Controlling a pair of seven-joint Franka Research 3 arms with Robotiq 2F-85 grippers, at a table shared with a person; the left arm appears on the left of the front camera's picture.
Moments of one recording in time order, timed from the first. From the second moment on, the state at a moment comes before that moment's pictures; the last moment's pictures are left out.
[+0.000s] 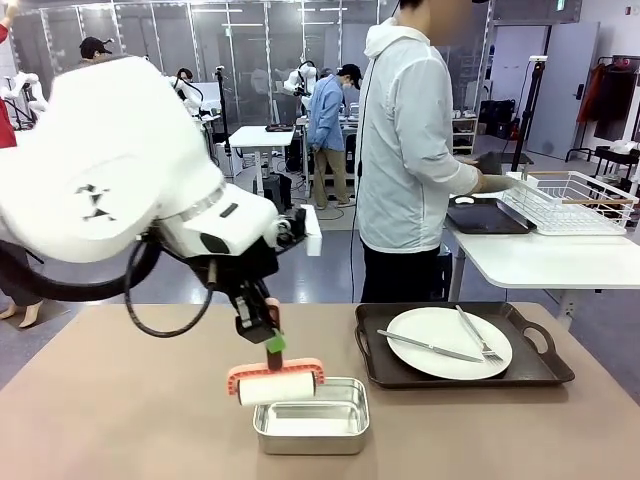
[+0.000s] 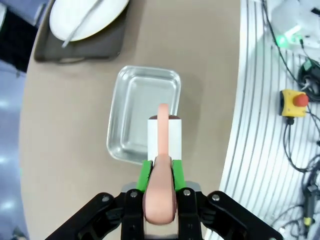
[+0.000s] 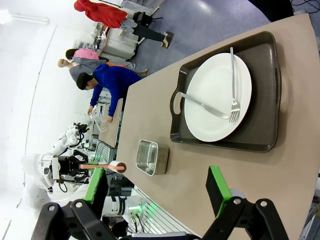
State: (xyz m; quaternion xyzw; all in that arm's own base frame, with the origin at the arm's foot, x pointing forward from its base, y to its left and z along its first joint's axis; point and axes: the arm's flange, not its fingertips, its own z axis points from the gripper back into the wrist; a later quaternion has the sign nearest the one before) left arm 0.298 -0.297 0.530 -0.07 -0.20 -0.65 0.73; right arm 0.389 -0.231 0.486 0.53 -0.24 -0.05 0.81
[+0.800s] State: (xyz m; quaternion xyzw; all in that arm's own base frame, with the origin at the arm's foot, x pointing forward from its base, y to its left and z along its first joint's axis) left arm 0.378 -0.355 0.481 -0.07 -0.17 -0.70 0.69; right arm 0.389 -0.231 0.486 0.53 -0.24 -0.05 0.81
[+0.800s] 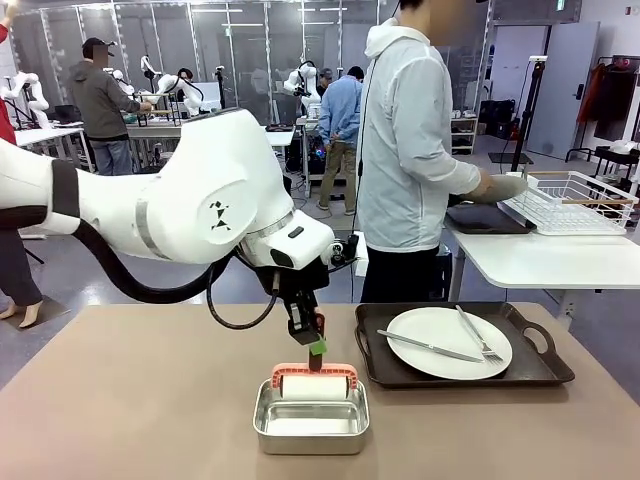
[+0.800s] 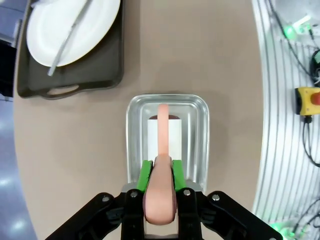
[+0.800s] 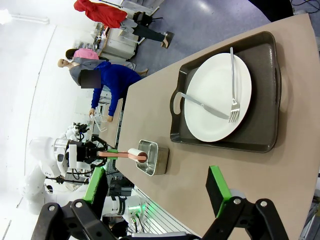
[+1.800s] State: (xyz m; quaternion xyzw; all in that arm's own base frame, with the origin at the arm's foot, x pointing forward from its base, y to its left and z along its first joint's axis) left arm 0.441 -0.353 0.415 -0.11 -0.14 -0.68 0.71; right arm 0.389 -0.231 0.486 0.53 -0.24 -0.05 0.81
